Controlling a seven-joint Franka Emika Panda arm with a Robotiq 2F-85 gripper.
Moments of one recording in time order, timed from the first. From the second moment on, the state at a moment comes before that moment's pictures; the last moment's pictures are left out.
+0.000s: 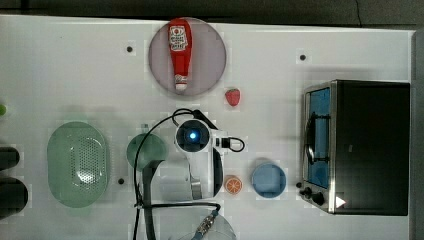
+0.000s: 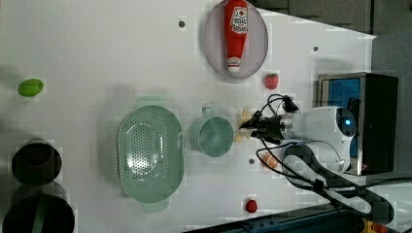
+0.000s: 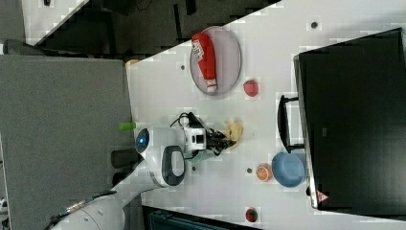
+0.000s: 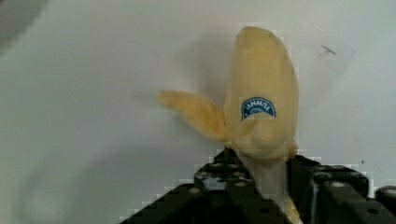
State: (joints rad) arm 0.01 0.37 0.10 -2.43 -0.04 1.12 0.14
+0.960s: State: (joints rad) arm -0.01 -0.14 0.08 -2.25 -0.01 0.56 0.14
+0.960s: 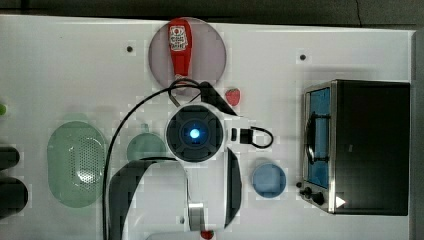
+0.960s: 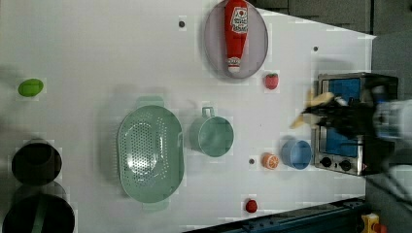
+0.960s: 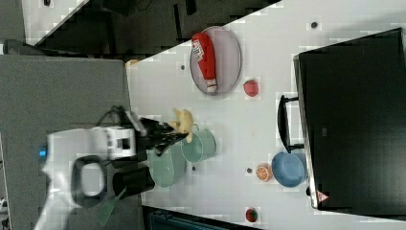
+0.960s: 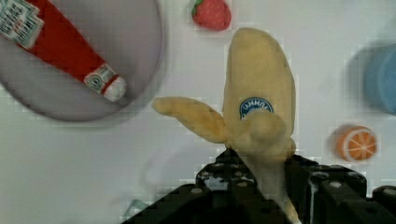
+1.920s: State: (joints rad) arm -0.01 -0.13 -0.25 -1.83 -0.03 0.13 -0.14
